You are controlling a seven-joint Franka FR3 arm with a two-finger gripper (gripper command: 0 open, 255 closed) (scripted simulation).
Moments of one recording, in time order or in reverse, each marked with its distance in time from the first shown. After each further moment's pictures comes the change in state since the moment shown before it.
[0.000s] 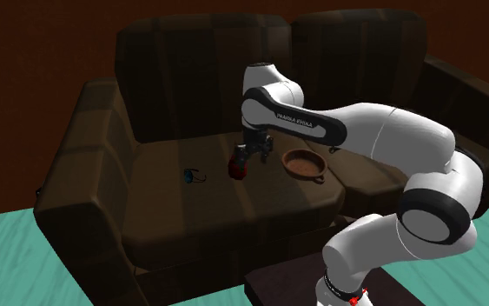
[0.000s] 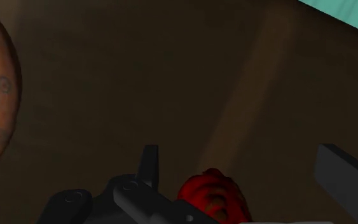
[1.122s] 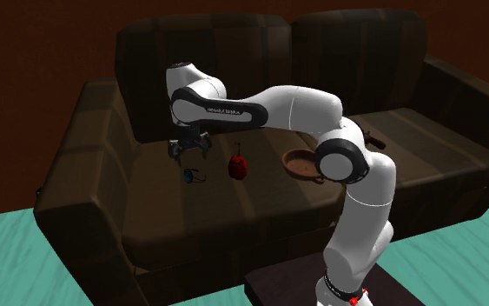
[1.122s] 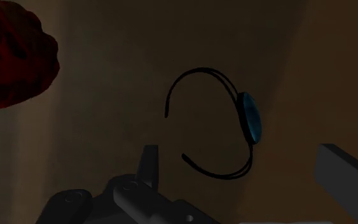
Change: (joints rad) arm 0.058 0.709 0.273 0.666 -0.251 0.021 0.526
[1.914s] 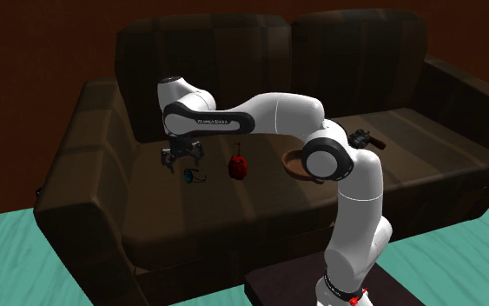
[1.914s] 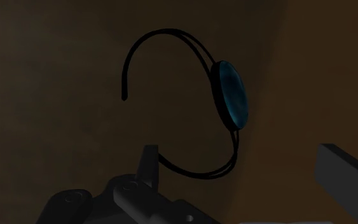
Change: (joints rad) arm 0.045 0.127 0.002 0.042 -0.071 0.066 0.076
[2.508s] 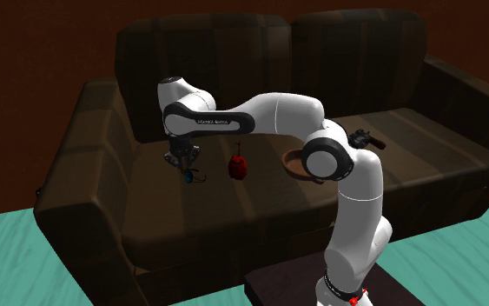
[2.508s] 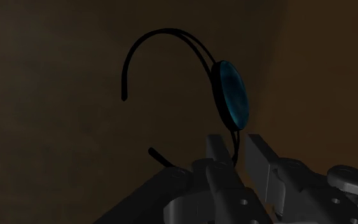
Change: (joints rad) arm -0.001 -0.001 0.000 -0.004 0.000 0.003 0.000
